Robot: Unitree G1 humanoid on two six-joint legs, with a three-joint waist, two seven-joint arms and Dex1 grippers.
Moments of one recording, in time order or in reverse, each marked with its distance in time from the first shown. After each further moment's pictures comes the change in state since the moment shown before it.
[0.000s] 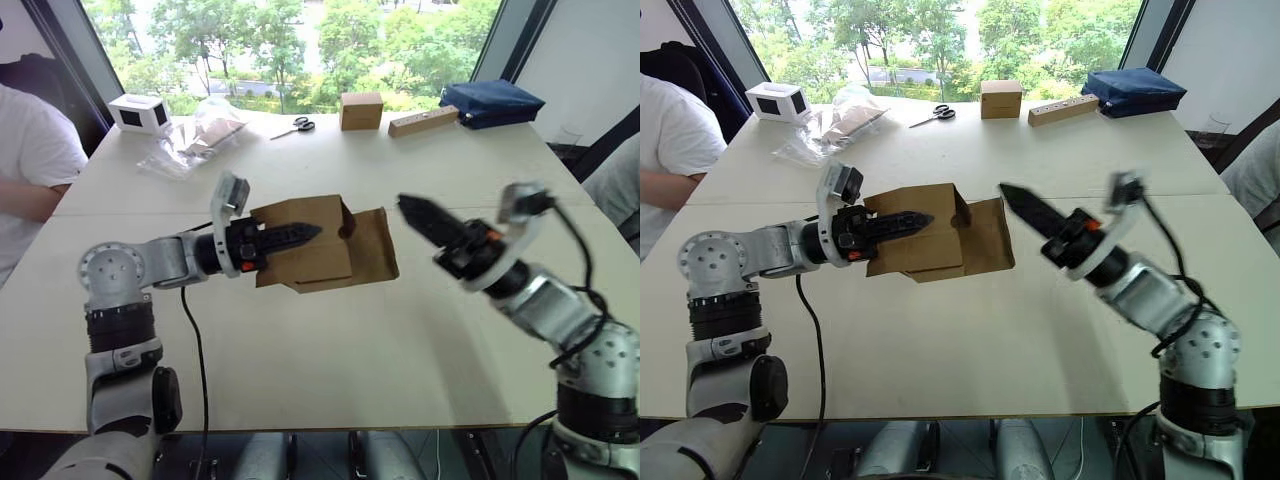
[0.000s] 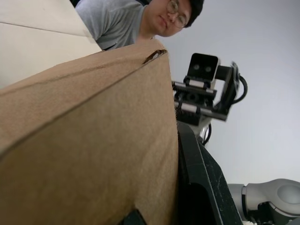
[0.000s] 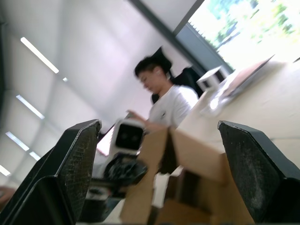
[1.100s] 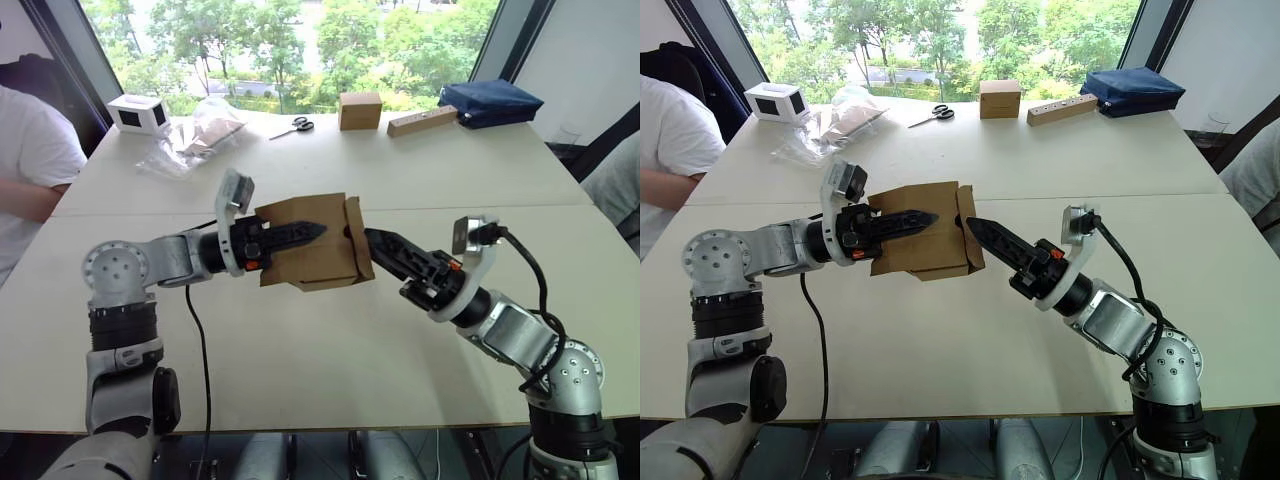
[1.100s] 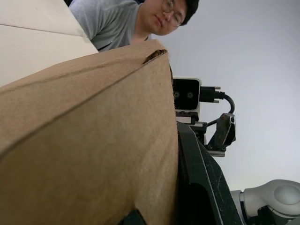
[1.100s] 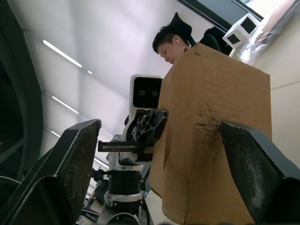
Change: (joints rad) left arm -0.002 0.007 -0.043 0.000 -0.044 -0.039 0.017; right arm 0.079 0.137 0.189 -0.071 0.070 0.026 -0.044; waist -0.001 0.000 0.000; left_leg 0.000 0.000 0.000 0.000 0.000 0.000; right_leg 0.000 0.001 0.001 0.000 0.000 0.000
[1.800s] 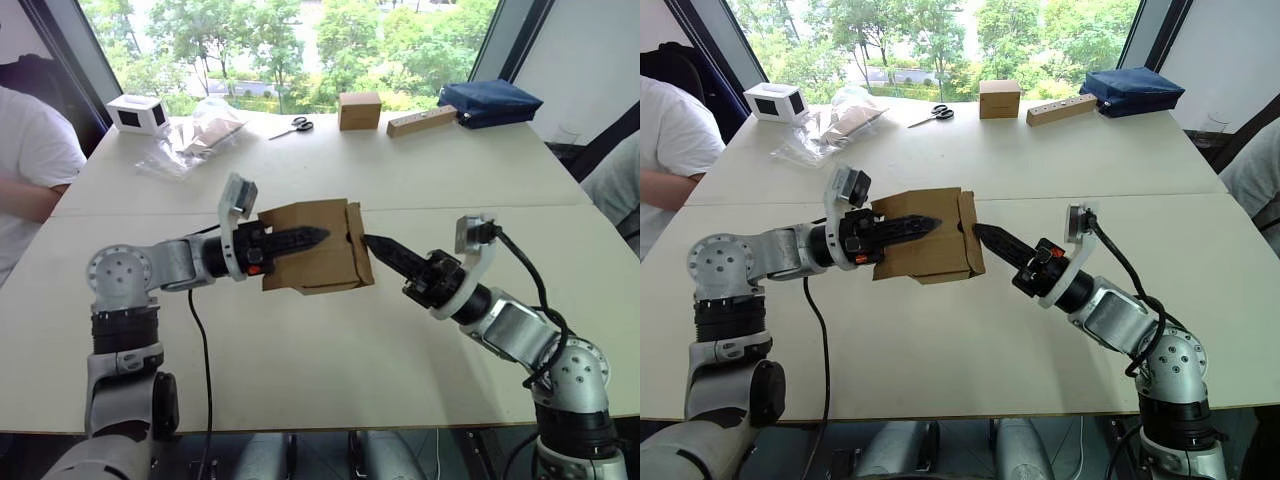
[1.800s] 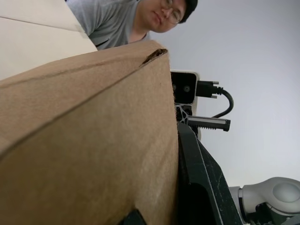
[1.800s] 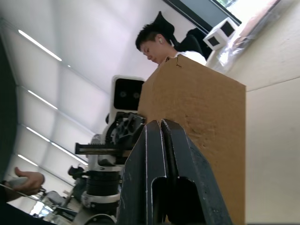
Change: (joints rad) left arm 0.028 0.005 -0.032 -0.006 -0.025 -0.020 0.005; right arm -0.006 -0.044 0.007 0.001 -0.091 -0.013 -0.003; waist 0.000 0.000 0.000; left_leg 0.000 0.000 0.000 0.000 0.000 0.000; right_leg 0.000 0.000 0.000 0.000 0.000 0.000
